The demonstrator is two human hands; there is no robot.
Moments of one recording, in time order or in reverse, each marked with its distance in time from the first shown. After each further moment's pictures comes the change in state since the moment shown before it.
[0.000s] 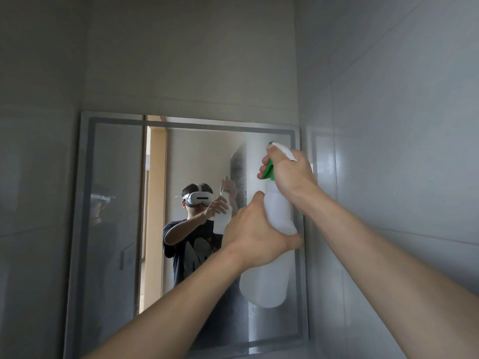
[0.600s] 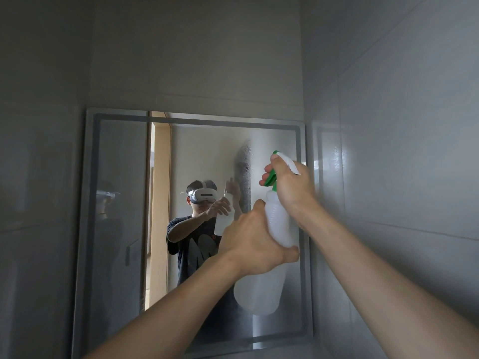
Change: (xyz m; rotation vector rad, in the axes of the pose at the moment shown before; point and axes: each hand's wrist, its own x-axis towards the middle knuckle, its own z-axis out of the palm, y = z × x) left_hand -0.008 -0.018 -0.001 0.133 -0.065 0.037; right_hand -0.017 0.026 0.010 0.096 0.013 0.037
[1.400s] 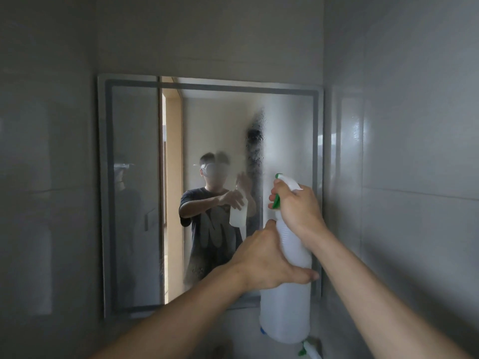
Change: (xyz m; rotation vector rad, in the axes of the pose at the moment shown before) left_hand -0.050 -0.045 0.054 -0.229 -0.273 -0.036; right_hand -0.066 0.072 -0.004 -0.242 -0.048 0.198
